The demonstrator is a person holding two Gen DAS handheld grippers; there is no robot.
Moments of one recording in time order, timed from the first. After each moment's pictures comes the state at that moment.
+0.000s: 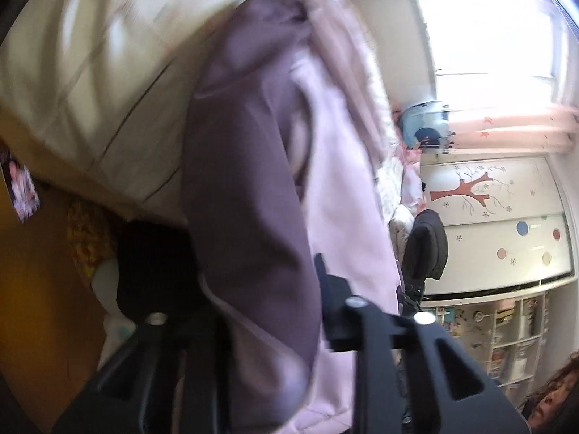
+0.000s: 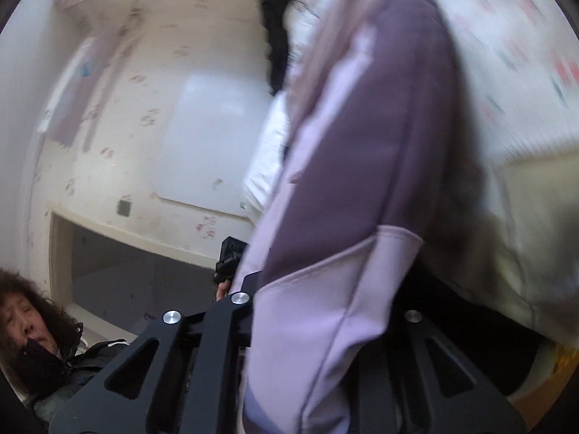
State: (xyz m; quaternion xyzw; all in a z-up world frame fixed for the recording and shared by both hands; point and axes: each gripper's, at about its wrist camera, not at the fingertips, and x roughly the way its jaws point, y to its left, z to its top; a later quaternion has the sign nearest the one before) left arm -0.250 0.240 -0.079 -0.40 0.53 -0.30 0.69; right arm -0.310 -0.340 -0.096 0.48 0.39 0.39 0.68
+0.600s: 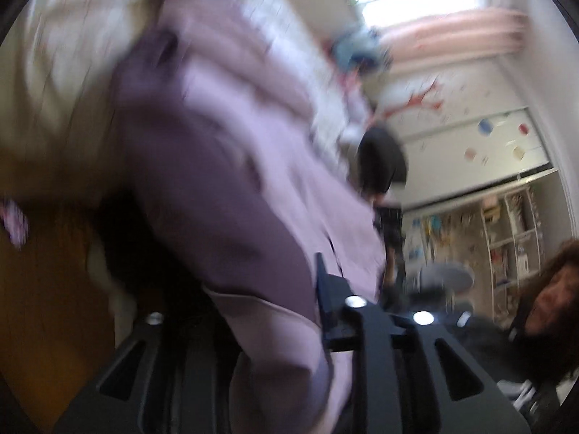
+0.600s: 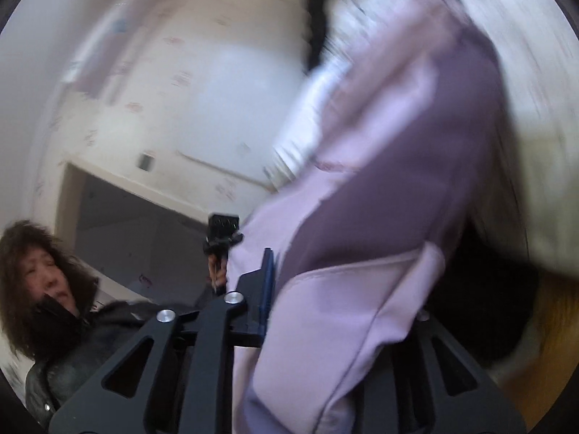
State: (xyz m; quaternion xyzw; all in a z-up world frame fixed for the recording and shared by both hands) left arm -0.329 0.257 -0.040 -0.28 0.57 -0.44 0.64; right arm -0.381 -0.360 -0.057 0.43 0.43 0.43 0.67
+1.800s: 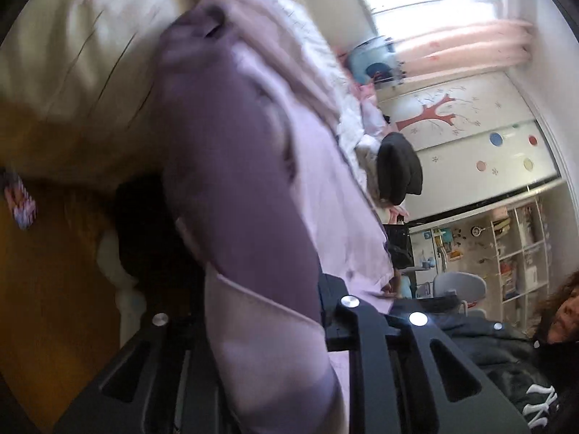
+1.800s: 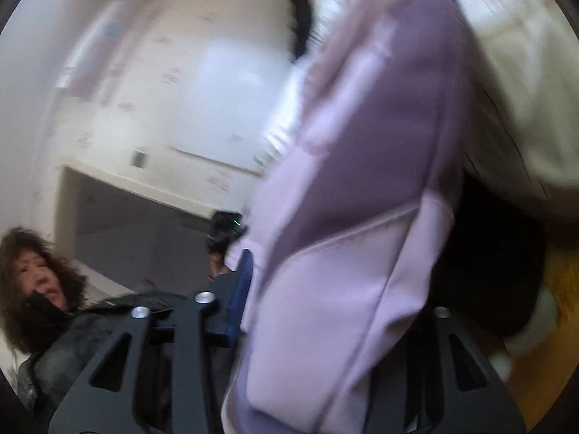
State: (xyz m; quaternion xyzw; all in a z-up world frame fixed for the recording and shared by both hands) left arm -0.367 0.265 -0.080 -0.31 0.54 -0.41 0.67; right arm -0.395 -0.335 -0.096 0.44 0.43 0.43 0.66
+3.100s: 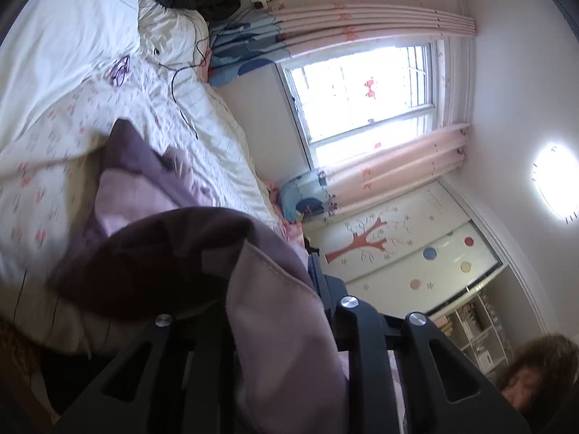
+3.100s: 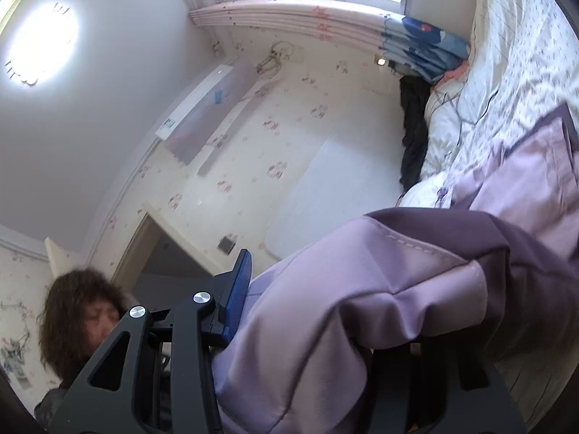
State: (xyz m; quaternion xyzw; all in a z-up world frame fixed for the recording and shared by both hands) left arm -0.190 0.262 0.041 -0.48 0.30 -0.40 0.72; right arm -0.247 -0.374 0.041 0.50 0.15 0.50 0.69
